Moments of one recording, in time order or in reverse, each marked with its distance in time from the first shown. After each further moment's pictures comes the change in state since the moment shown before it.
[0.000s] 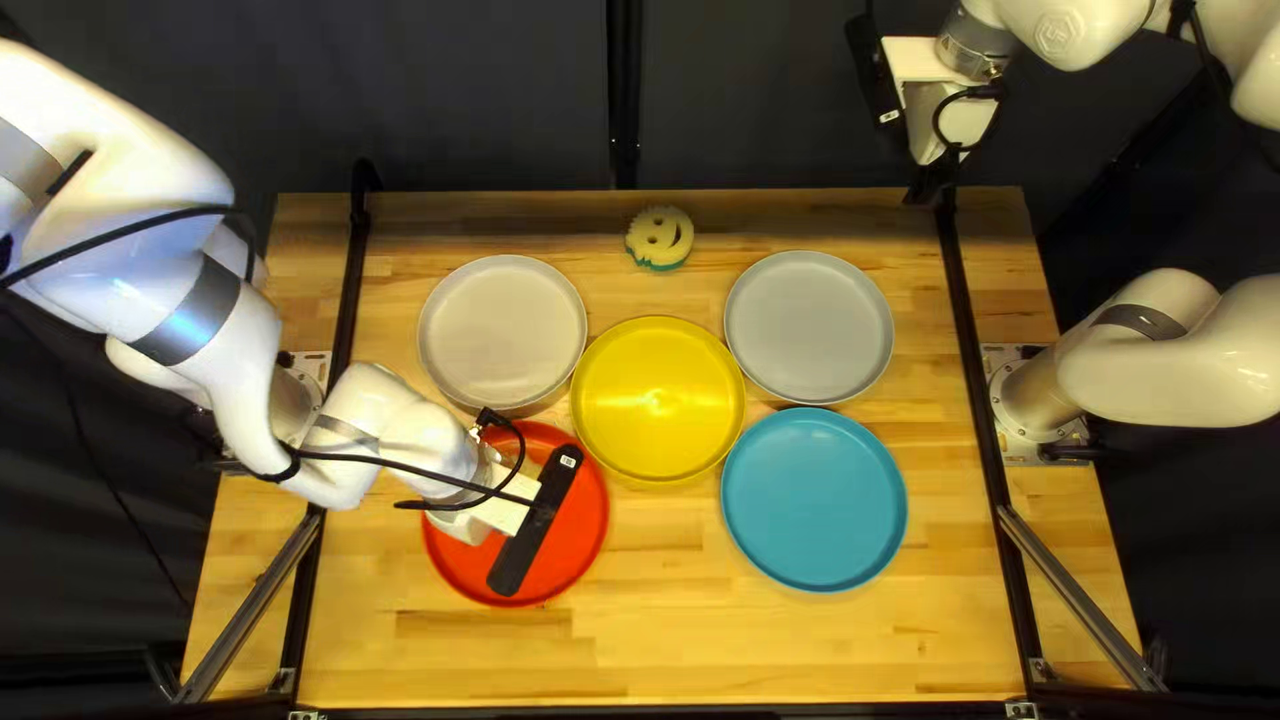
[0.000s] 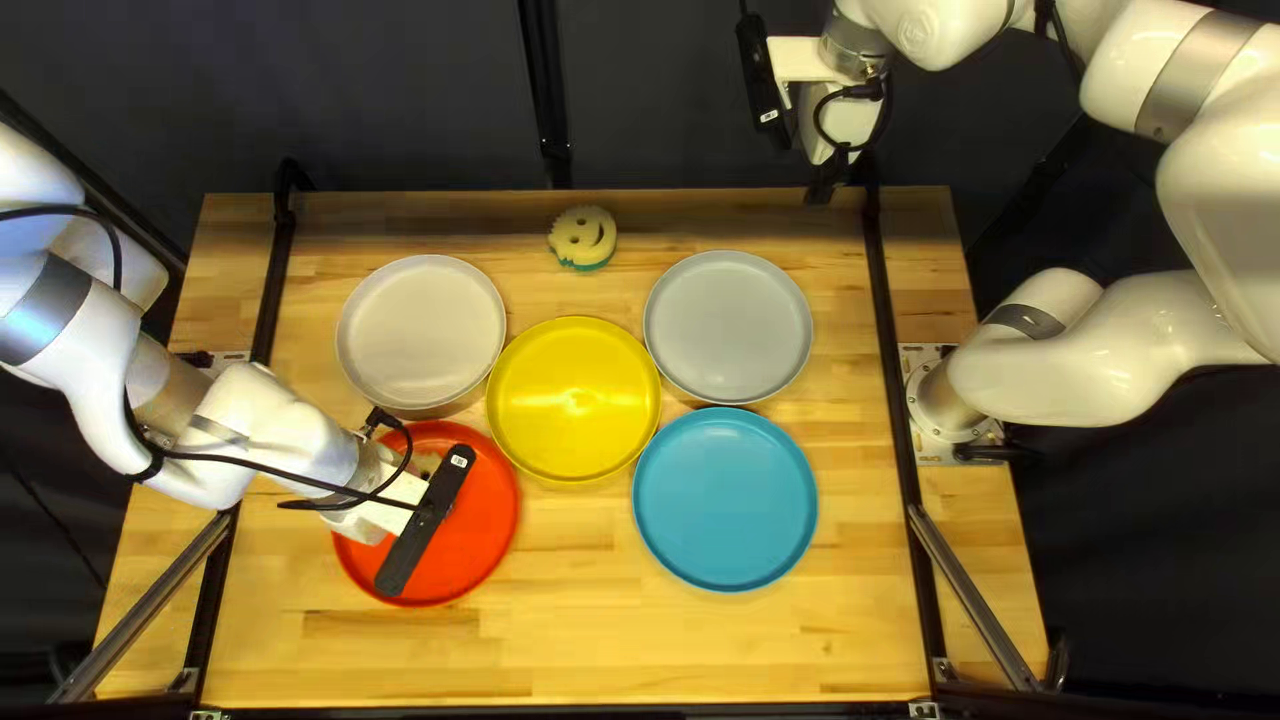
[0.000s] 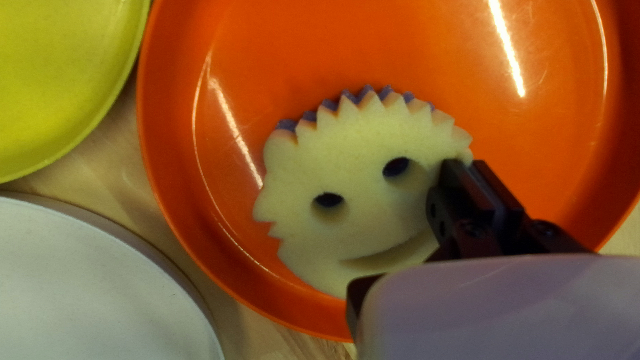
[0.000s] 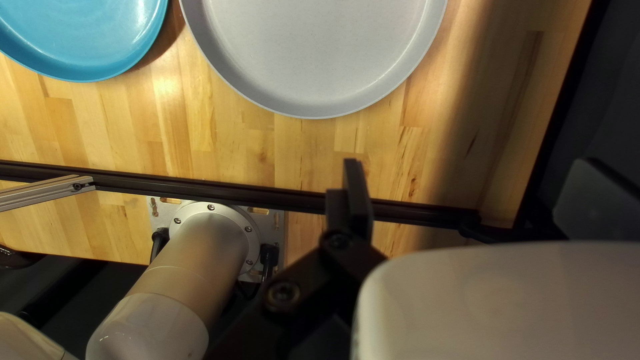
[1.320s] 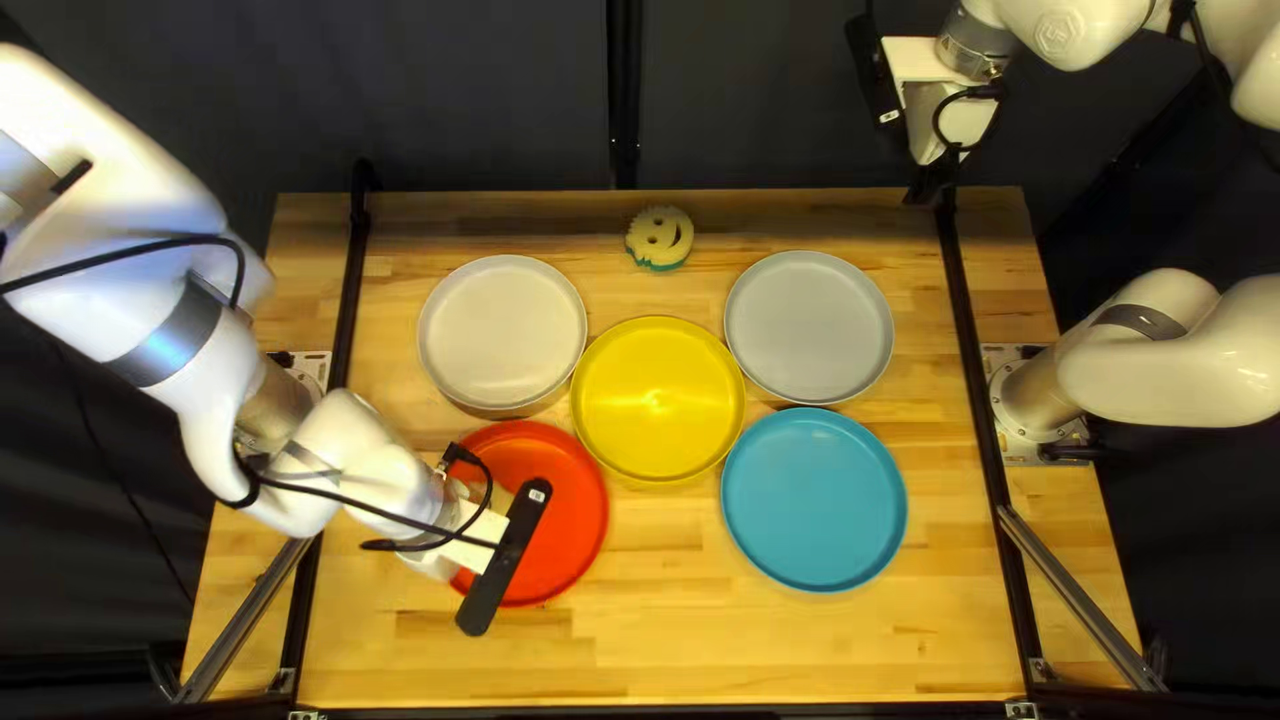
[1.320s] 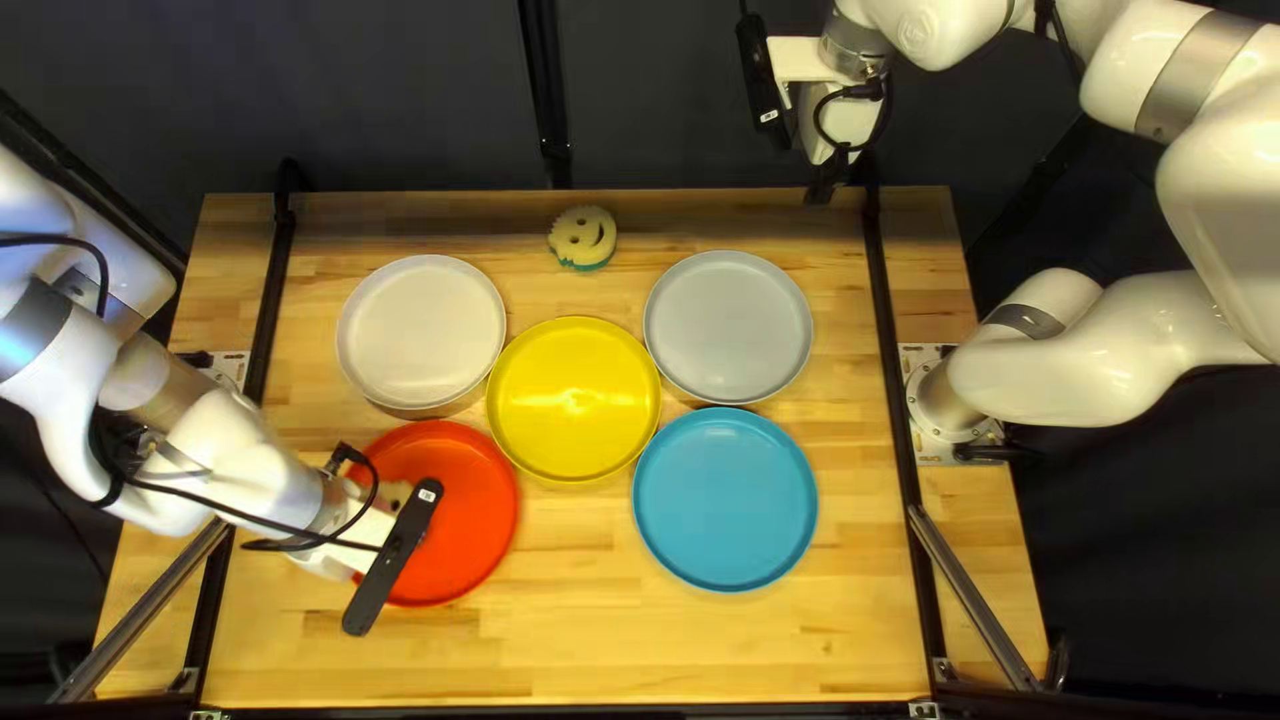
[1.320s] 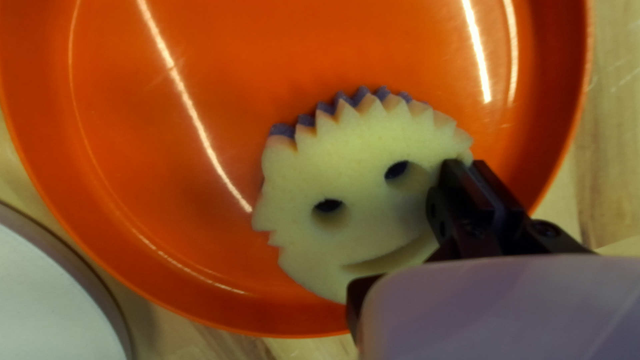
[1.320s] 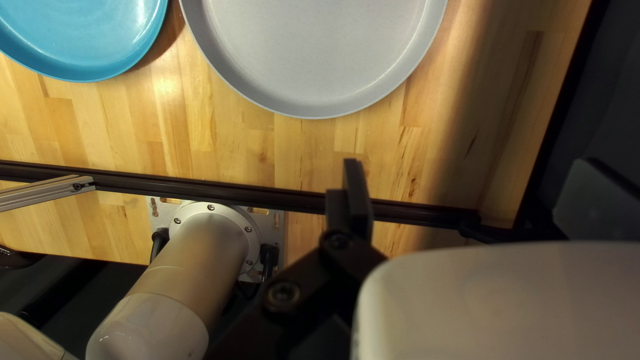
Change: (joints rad) left arm -0.199 0.015 -0.020 0.054 -0.008 -0.251; right arm 0.000 0.000 0.000 0.000 0.000 0.000
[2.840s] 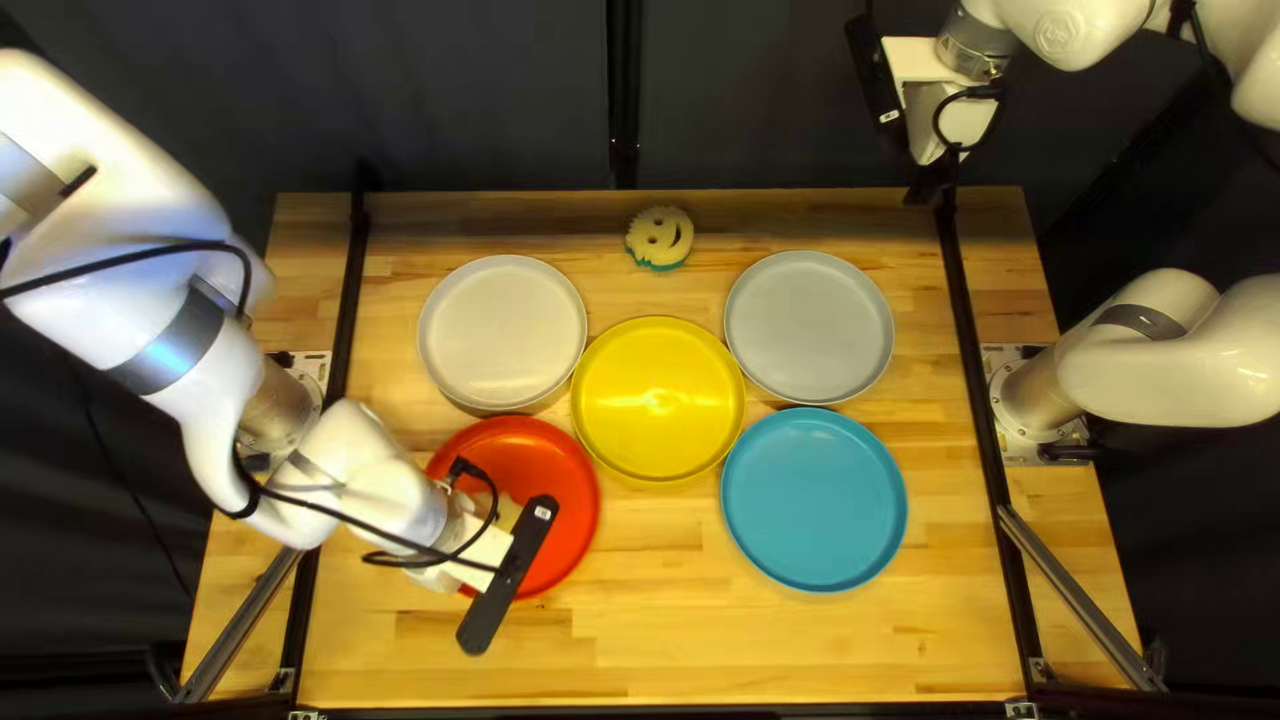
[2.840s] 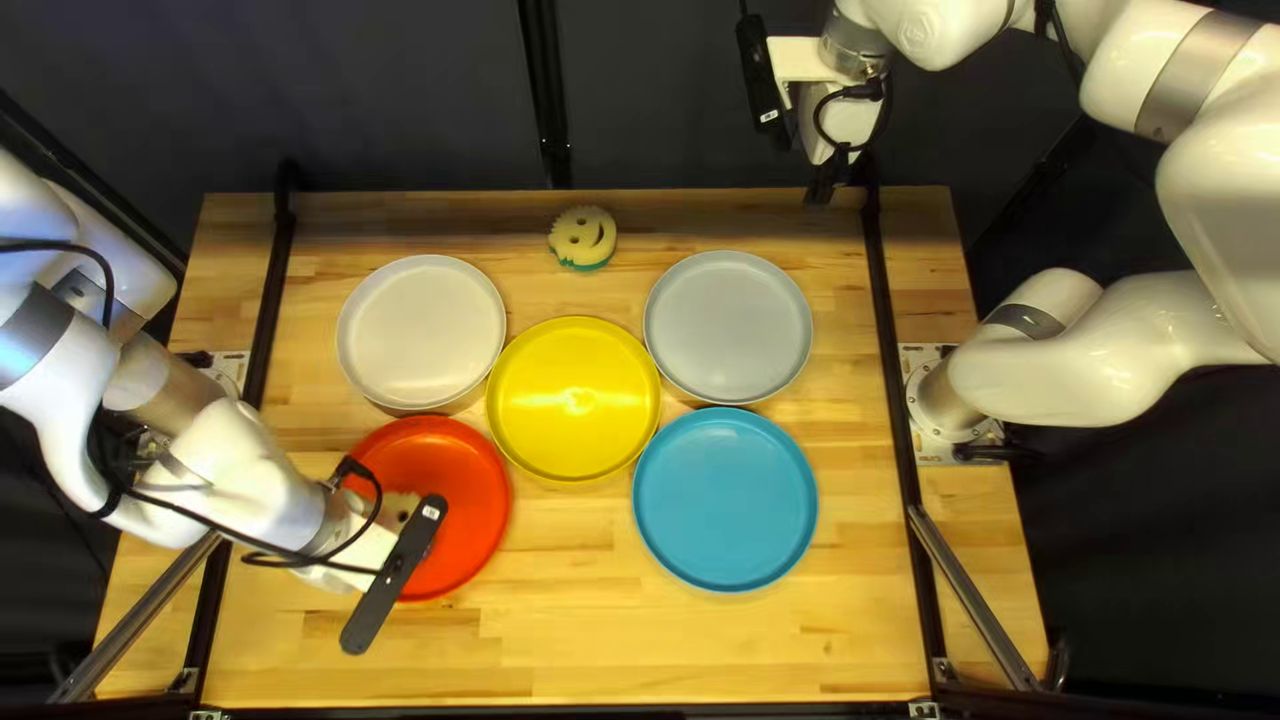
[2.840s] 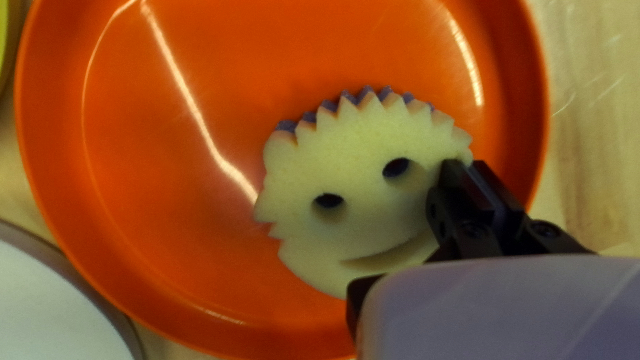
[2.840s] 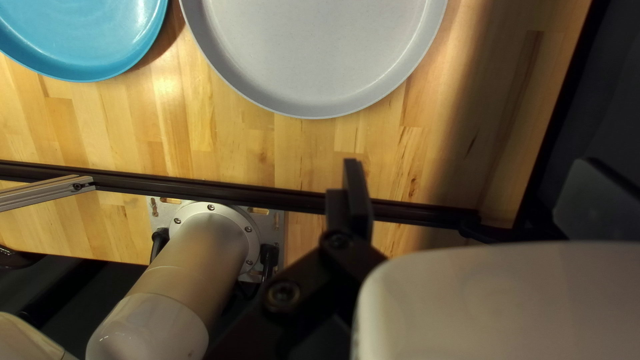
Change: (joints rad) left arm 0.012 0.006 -0.002 0.030 -0.002 0.032; right arm 0.000 0.000 0.000 0.000 0.000 0.000
